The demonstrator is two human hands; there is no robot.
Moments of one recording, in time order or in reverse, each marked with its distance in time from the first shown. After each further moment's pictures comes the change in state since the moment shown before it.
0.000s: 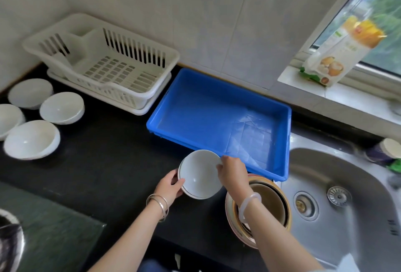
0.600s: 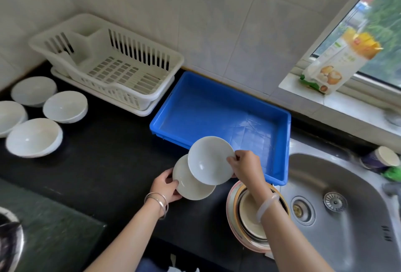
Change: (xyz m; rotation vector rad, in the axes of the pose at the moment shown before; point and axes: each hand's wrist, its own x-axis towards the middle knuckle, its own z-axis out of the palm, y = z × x) left_hand 0.001 0.007 -0.009 -0.215 0.083 -0.090; right_hand -0.002 0.003 -0.043 0.375 0.048 0.072
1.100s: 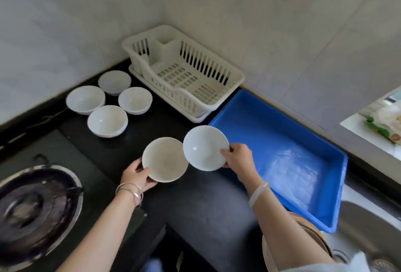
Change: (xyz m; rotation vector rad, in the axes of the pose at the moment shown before) left_hand -0.021 0.035 -0.153 -0.422 0.377 0.132; right_hand 0.023 -0.108 0.085 0.206 -0.212 -0.141
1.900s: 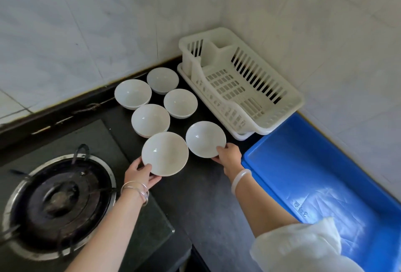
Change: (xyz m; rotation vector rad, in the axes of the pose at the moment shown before) left_hand 0.053 0.036 -0.068 -0.275 0.236 -0.051; right_hand 0.078 -0.064 0.153 0.292 -0.154 0.248
